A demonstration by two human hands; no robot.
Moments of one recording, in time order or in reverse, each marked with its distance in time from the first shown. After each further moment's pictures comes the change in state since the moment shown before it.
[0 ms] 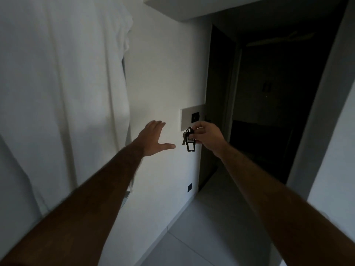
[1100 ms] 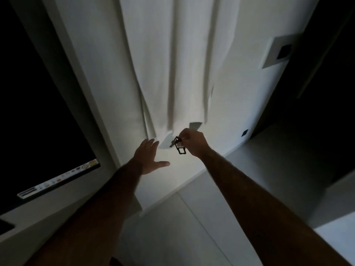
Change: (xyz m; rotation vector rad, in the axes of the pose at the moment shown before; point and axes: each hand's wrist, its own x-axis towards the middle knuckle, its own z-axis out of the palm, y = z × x) left_hand -0.392 -0.231 0.023 0.055 -0.391 -0.579; right_hand -0.157 0.070 0.408 -0.219 -0.439 0.110
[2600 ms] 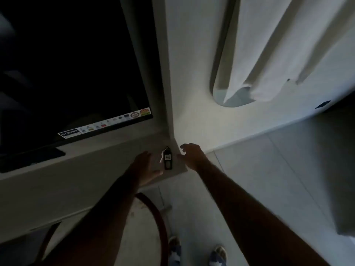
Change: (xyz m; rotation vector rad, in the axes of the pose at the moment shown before) left_hand -0.117 -0.231 0.167 -0.142 -0.304 -0.474; right_hand -0.016 0.084 0.316 -0.387 -0.610 0.044
